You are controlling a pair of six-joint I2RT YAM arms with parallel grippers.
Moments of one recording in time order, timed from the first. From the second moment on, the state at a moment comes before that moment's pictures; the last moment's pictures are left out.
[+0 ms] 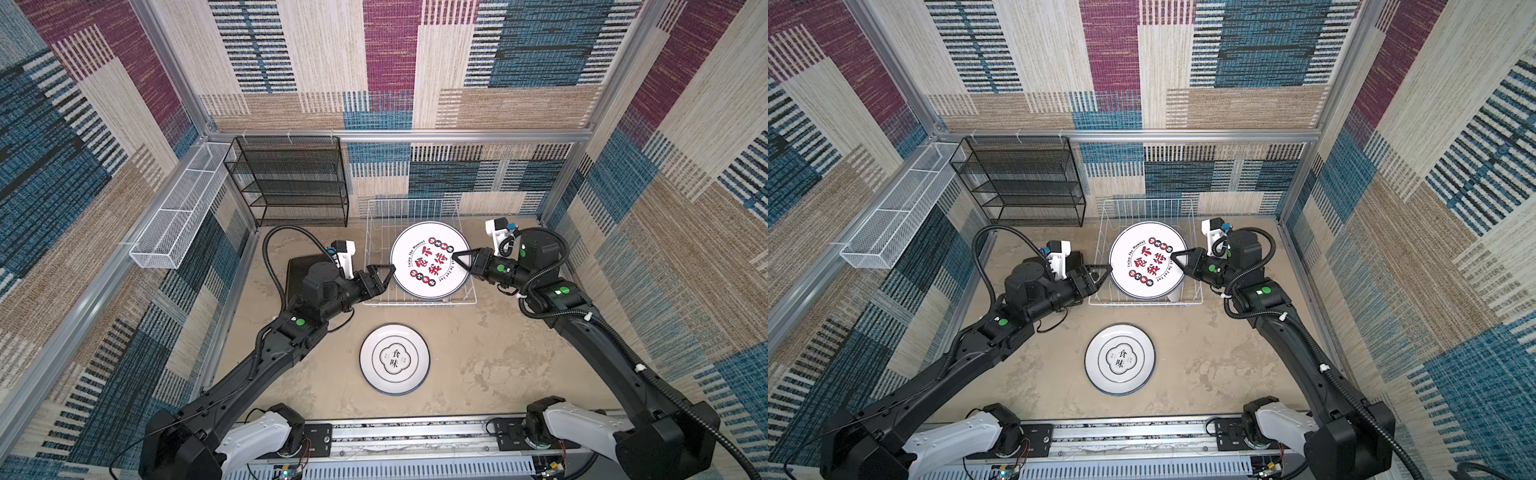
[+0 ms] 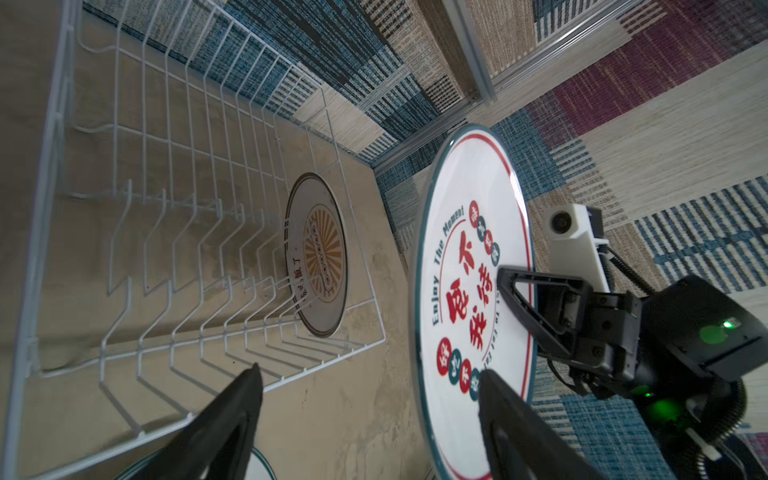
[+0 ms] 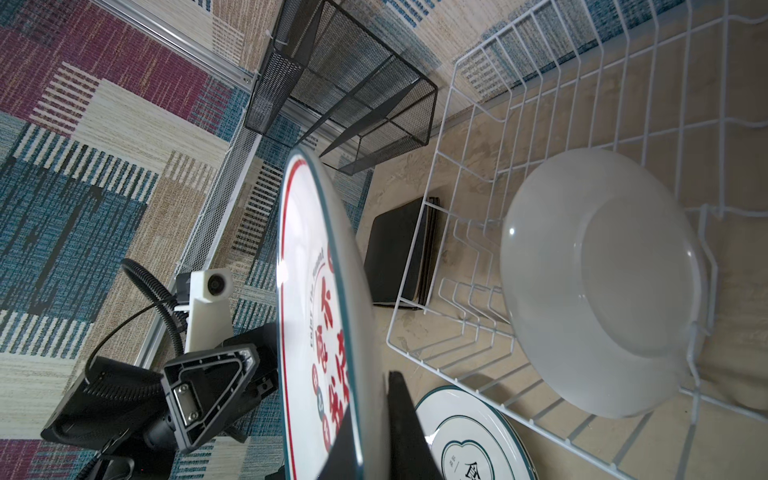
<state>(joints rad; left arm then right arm) -0.55 1.12 0.86 0.04 0.28 -0.89 0.28 1.15 1.04 -0.24 -0.59 0.77</state>
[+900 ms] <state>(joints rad) -0.53 1.33 0.96 0.17 0.55 -1.07 0.28 1.23 1.05 -0.20 -0.73 0.76</state>
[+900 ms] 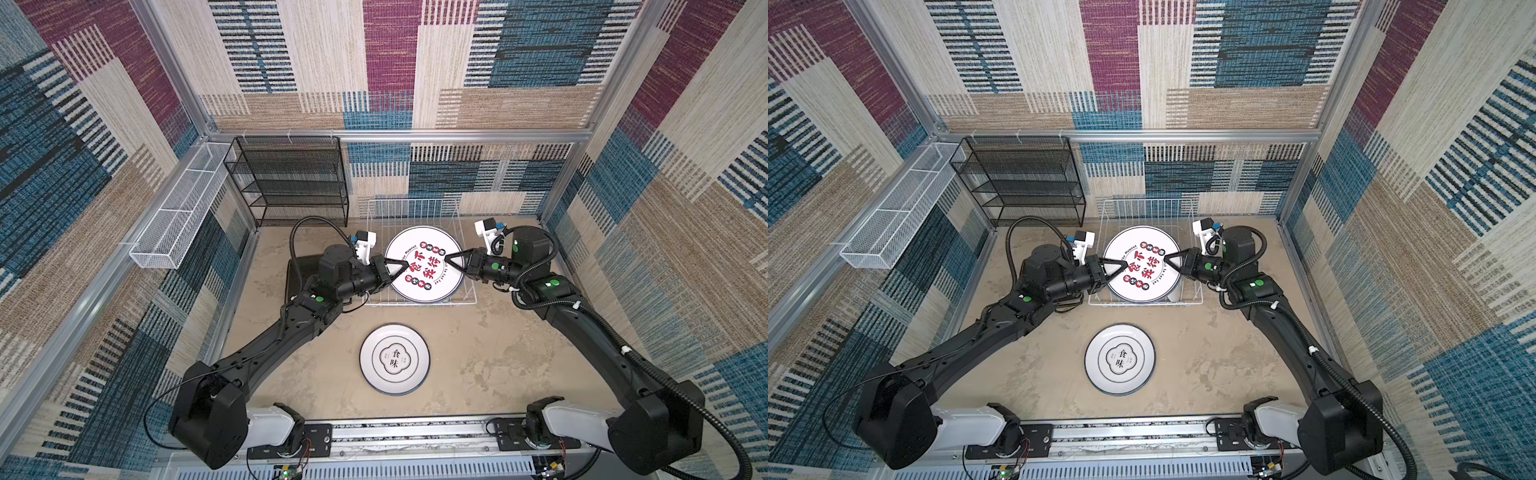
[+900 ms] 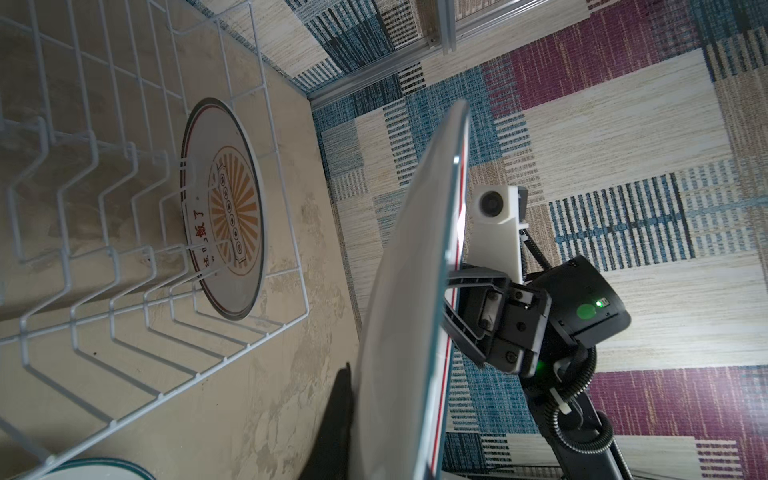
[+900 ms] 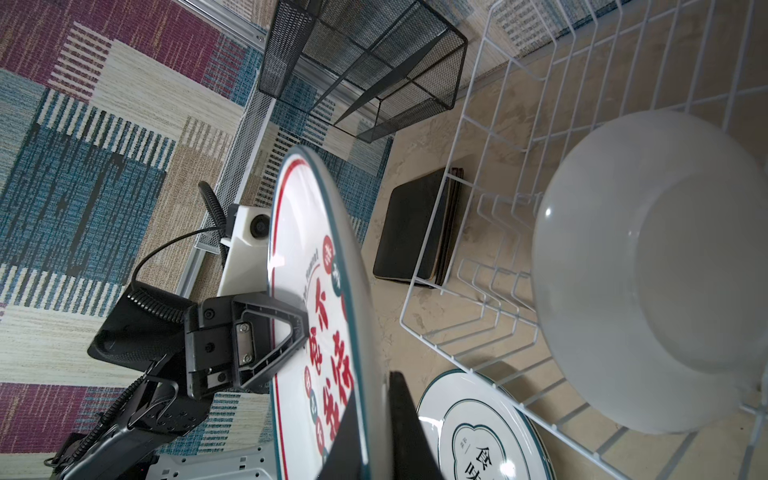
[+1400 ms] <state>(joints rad) -0.53 1.30 0.97 0.12 0.55 -1.07 0.28 1.19 1.08 -0.23 -0.67 0.67</state>
